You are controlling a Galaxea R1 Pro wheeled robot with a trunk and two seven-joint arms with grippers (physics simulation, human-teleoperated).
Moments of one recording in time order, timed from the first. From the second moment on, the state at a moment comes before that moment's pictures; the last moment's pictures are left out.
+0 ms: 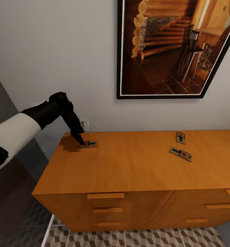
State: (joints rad) left arm -1.60 0.21 -0.96 -0.66 -0.37 0.61 -1.57; right arm -0.01 -0.15 -0.19 -0.02 0.30 -1.04 -0.08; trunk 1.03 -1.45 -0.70
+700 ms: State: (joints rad) left arm -1.60 0.21 -0.96 -0.66 -0.37 0.61 -1.57; right arm -0.01 -0.14 -0.18 -0.02 0.31 -1.04 -0.08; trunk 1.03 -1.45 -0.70
